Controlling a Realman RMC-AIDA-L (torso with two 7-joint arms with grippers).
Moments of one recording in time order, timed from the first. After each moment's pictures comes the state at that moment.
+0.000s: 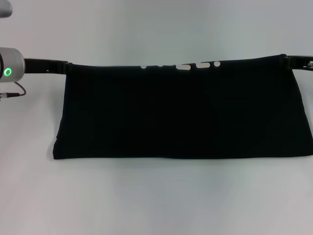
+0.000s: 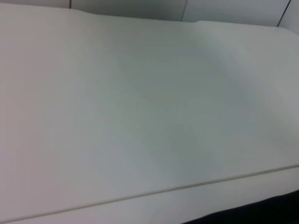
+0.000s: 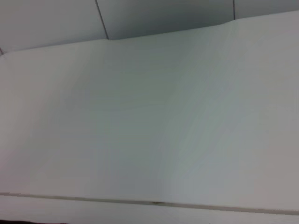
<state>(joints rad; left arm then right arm) -0.87 -1.95 0.51 0.51 2.44 0.89 -2.03 0.89 1.91 -0.43 -0.32 -2.29 -0.70 1.85</state>
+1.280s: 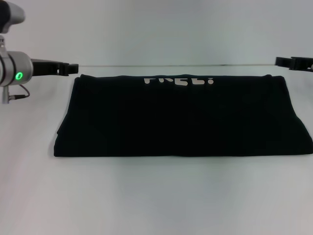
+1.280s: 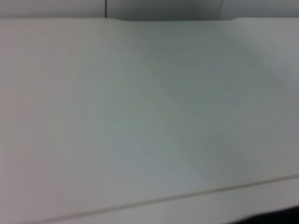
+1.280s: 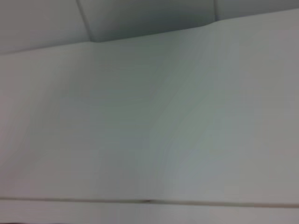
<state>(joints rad) -0.86 -2.00 0.63 0.52 2.45 0.68 -2.08 0.87 1.92 -0.43 -0.34 -2.29 -0.69 1.87</state>
